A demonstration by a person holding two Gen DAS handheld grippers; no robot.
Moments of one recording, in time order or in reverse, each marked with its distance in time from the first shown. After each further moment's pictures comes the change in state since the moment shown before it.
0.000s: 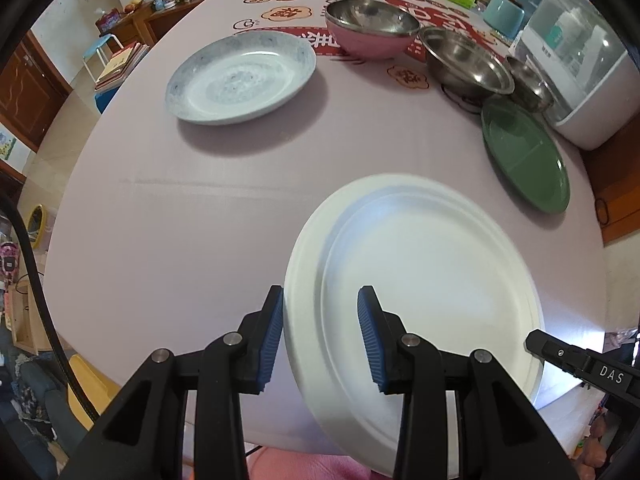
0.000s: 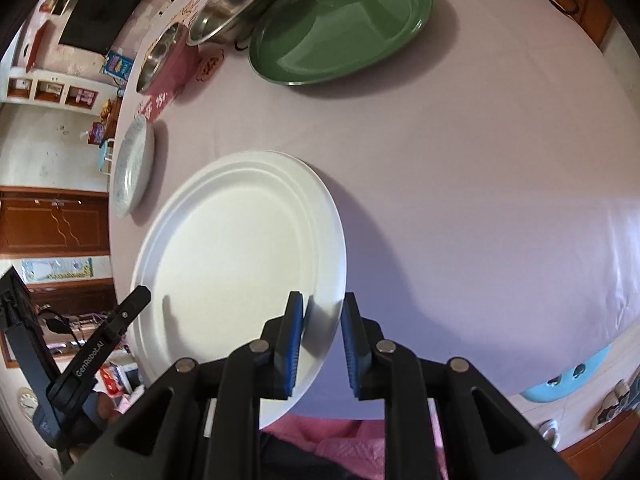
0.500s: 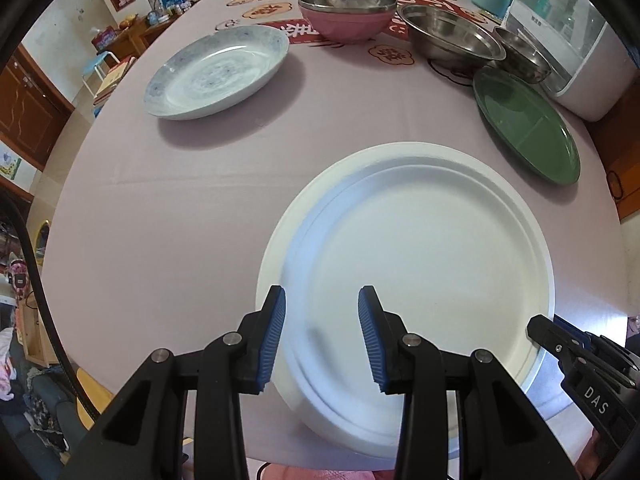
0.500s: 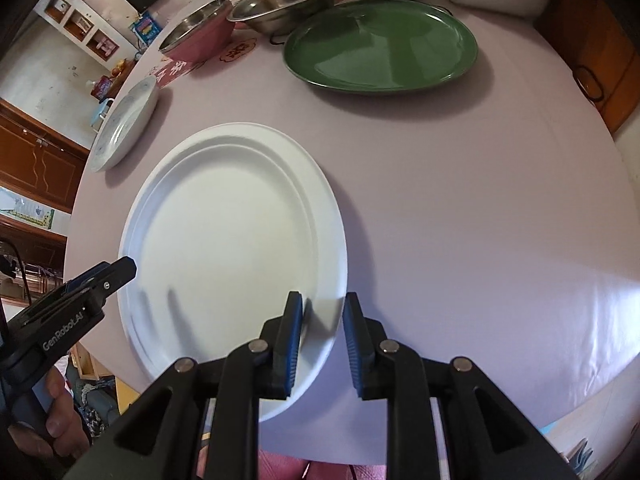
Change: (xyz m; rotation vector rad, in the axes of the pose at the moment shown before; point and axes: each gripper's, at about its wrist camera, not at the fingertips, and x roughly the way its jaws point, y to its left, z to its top) left arm 0.017 -0.025 -0.017 0.054 -0.024 0.056; right arm 0.011 0.014 -0.011 -0.245 -0.133 -0.137
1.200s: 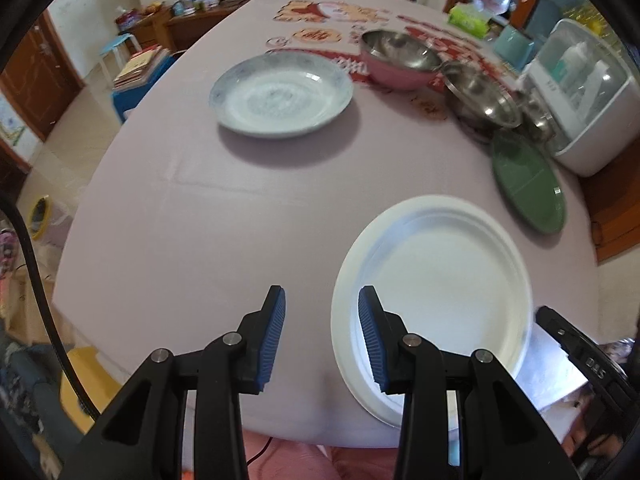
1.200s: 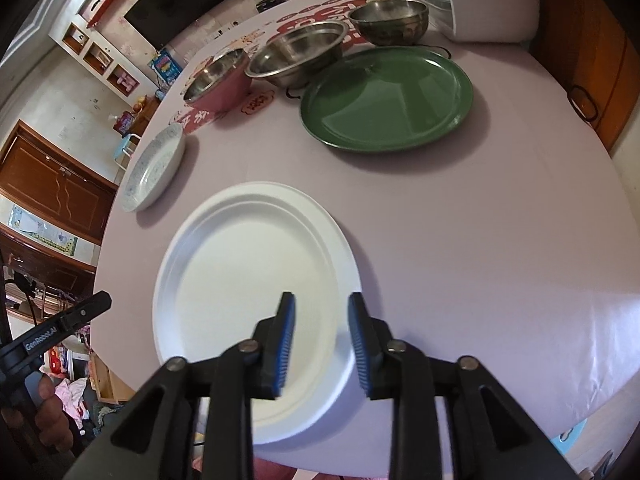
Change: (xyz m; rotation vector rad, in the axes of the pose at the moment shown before) left arm -0.043 0.070 0.011 -0.108 -0.054 -0.088; right arm -0.028 0.002 0.006 0.028 -0.150 0.085
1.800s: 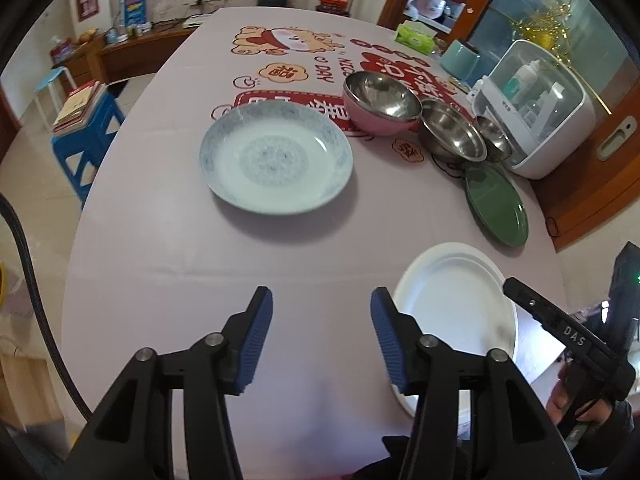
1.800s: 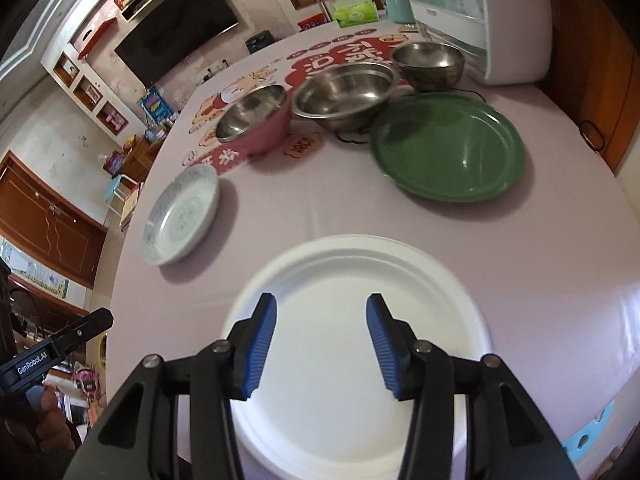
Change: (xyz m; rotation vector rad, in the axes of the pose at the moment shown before) left arm -0.002 0.085 0.073 0.163 -0.034 -0.225; right arm 0.016 0.105 0.016 0.074 -0.155 -0.058
